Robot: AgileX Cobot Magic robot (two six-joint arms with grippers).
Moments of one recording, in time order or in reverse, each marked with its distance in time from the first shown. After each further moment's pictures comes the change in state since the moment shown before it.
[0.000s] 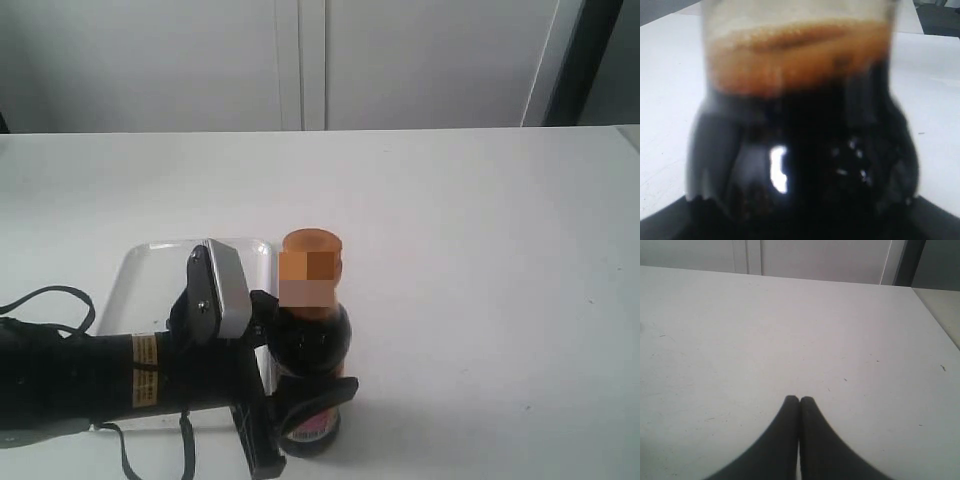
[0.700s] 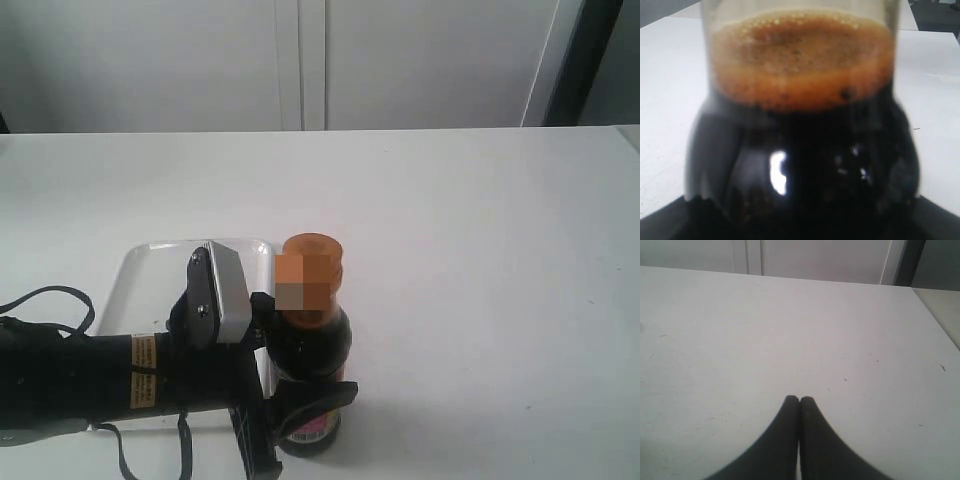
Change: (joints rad) left arm 0.000 0.002 0.000 0.029 -0.006 0.011; right arm 0.000 0.000 0.000 0.000 0.000 0.000
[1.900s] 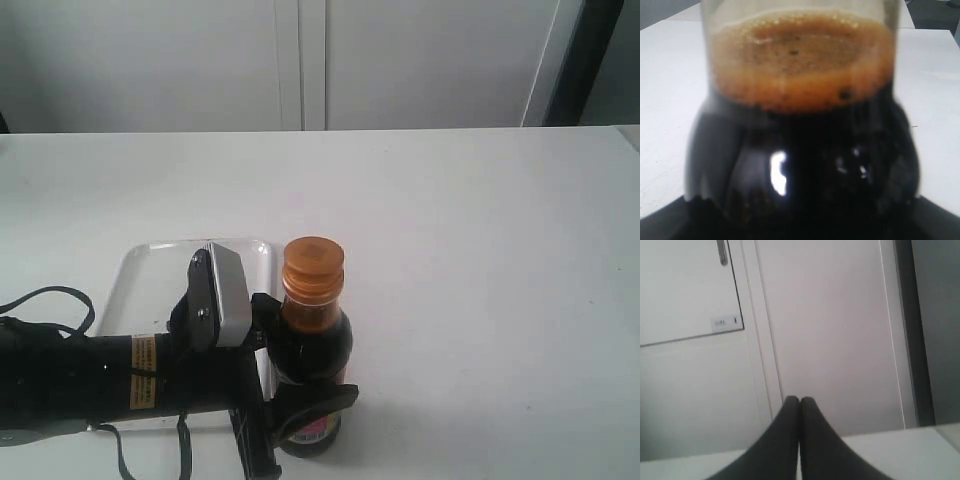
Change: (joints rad) left arm 0.000 0.000 0.000 0.014 -0.002 0.016; right arm 0.000 -0.002 -0.040 0.051 -0.533 0.167
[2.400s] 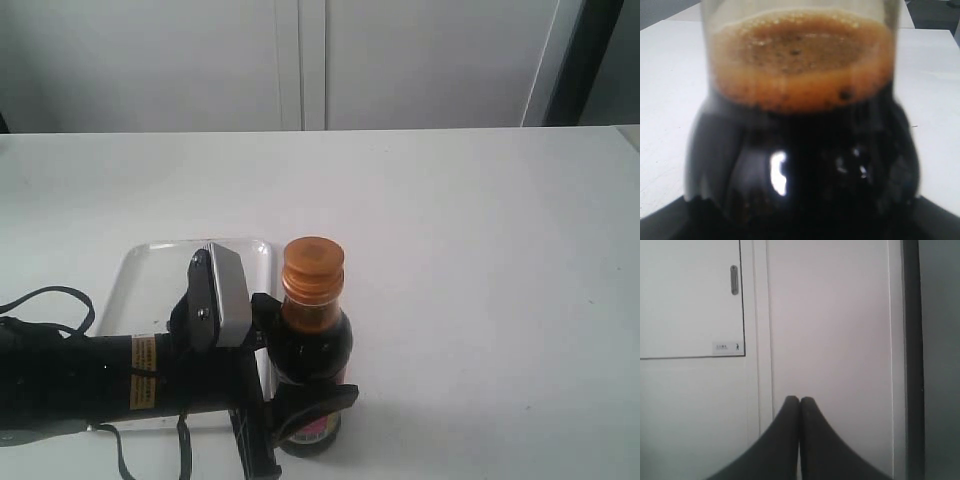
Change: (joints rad) left arm 0.000 0.000 0.000 0.000 0.000 0.000; right arm 0.000 0.324 -0.378 -0.134 0.045 0.001
